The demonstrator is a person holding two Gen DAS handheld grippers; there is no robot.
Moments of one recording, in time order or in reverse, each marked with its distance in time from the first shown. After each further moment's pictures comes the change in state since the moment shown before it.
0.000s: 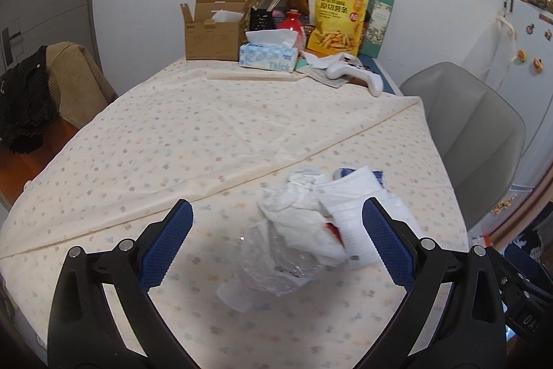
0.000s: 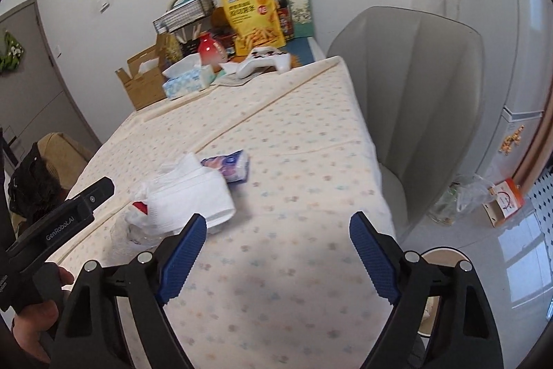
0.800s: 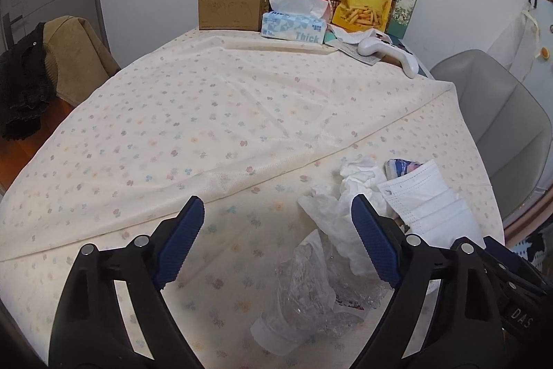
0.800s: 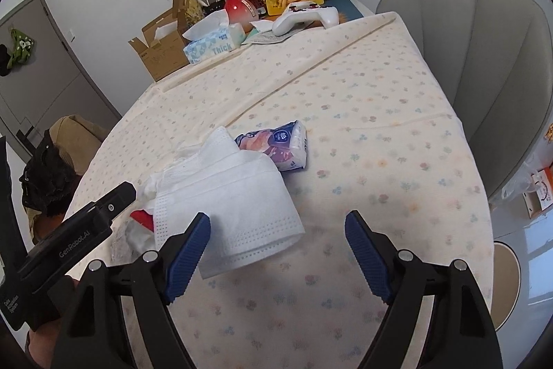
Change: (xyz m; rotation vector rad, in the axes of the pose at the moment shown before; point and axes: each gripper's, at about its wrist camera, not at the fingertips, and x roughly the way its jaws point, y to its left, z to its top) left arm 0.060 0.029 0.000 -0.025 0.095 0.038; right arm 0.093 0.037 0.005 0.014 0.145 0.132
